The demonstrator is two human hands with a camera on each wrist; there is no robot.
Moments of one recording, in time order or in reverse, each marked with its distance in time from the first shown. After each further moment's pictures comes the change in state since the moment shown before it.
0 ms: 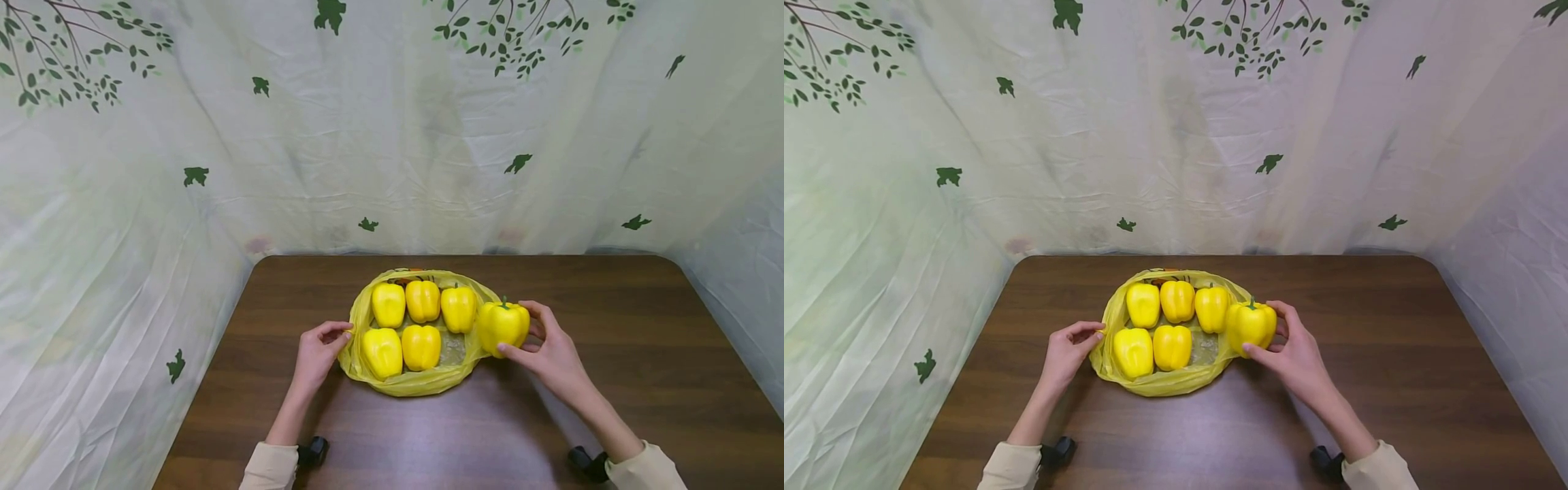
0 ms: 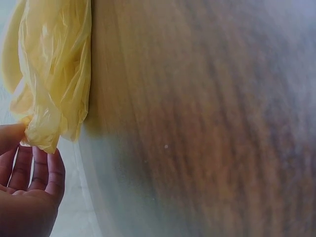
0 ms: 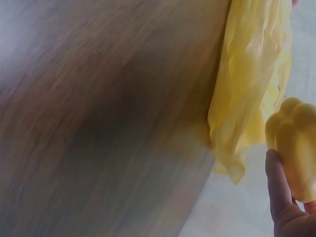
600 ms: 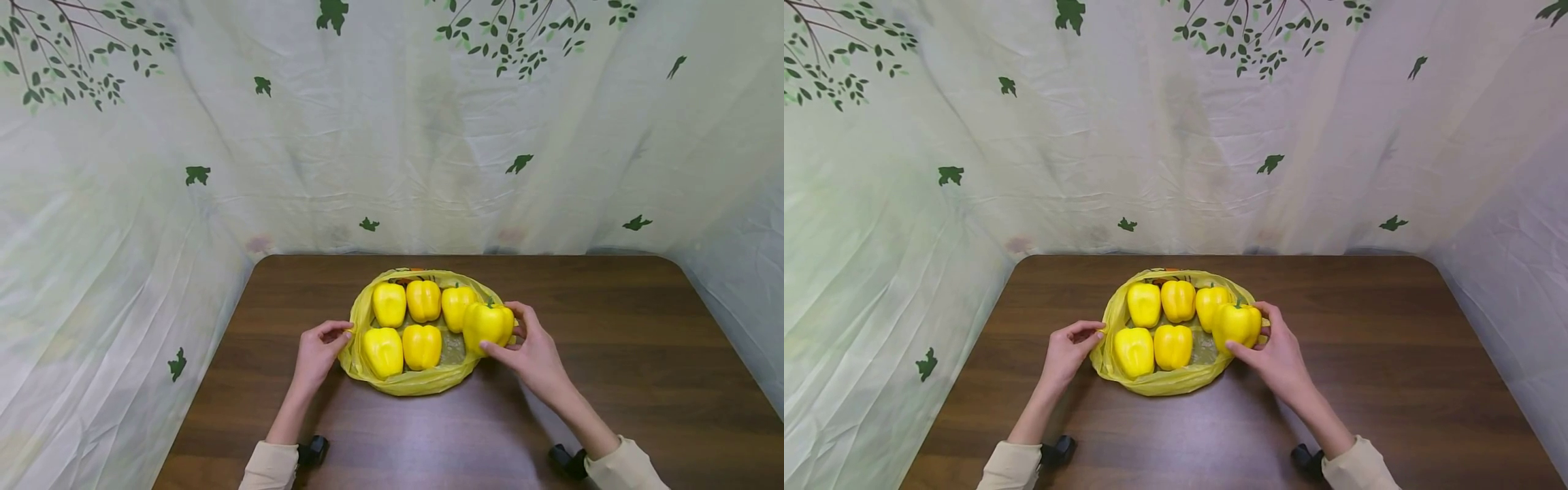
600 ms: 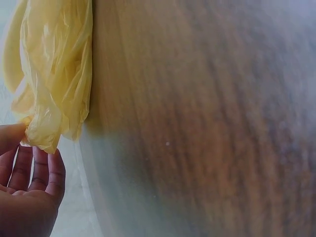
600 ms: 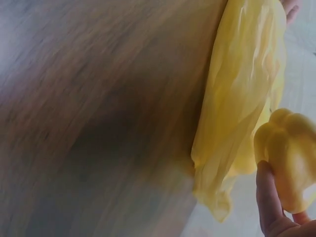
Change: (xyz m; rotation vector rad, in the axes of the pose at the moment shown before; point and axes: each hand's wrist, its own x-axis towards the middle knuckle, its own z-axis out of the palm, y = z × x) left_hand 0.000 -0.004 -0.001 0.001 0.007 -0.002; right_hand 0.005 -0.010 0.025 -0.039 0.036 0.032
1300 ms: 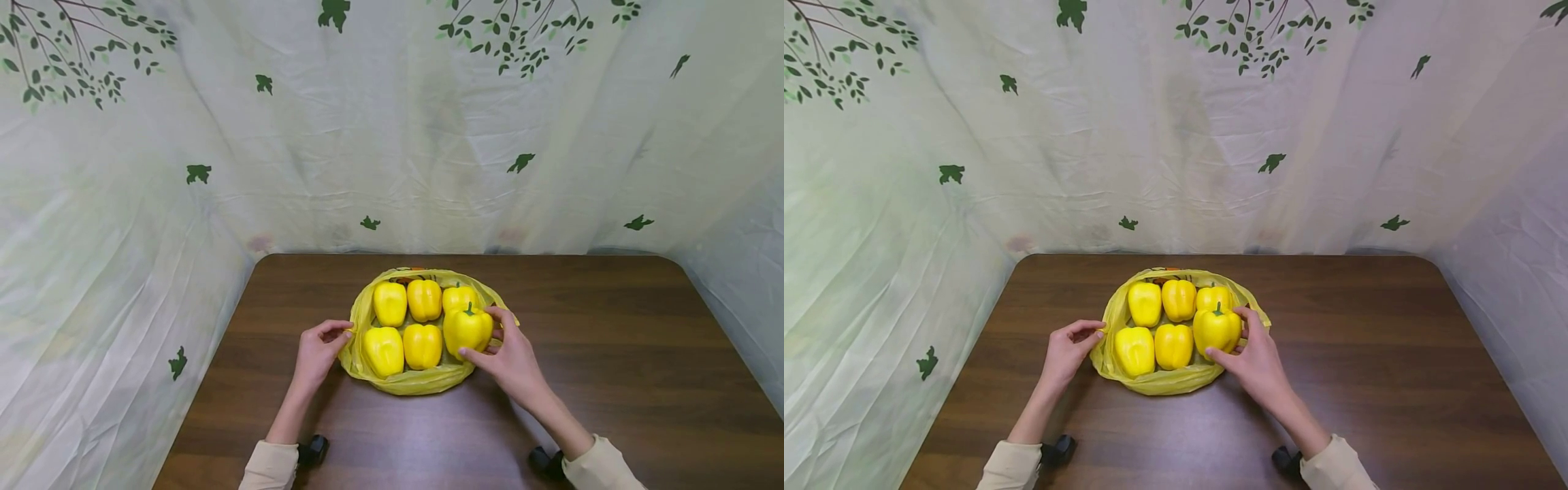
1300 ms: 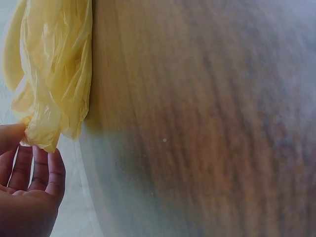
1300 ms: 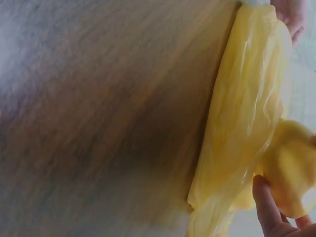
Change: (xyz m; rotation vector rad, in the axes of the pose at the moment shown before) left_hand 0.009 -0.039 0.003 0.012 0.040 0.010; right_hand 0.001 -0.006 0.033 0.031 -0.001 -0.016
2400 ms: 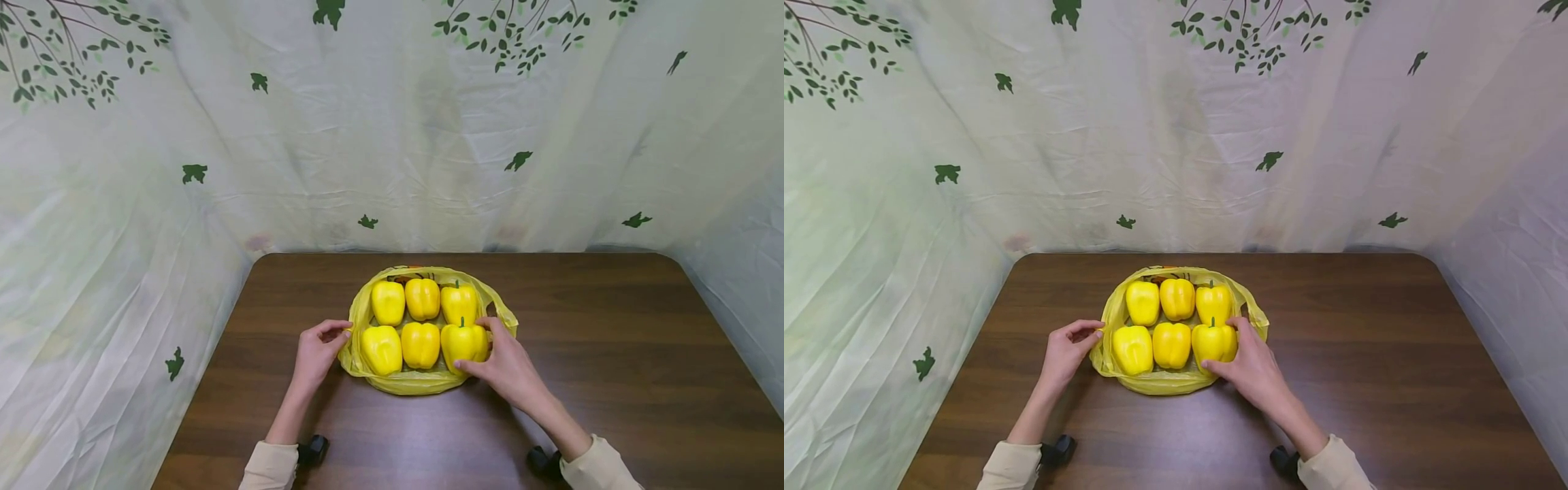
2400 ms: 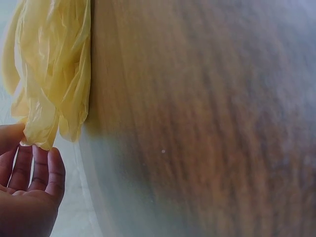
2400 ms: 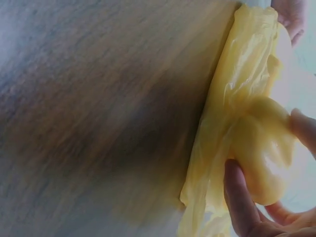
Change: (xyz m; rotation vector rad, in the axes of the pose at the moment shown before) left_hand -0.011 0.044 -0.003 -0.013 -0.044 -0.038; right_hand -0.003 0.001 0.003 -0.302 -0.085 0.008
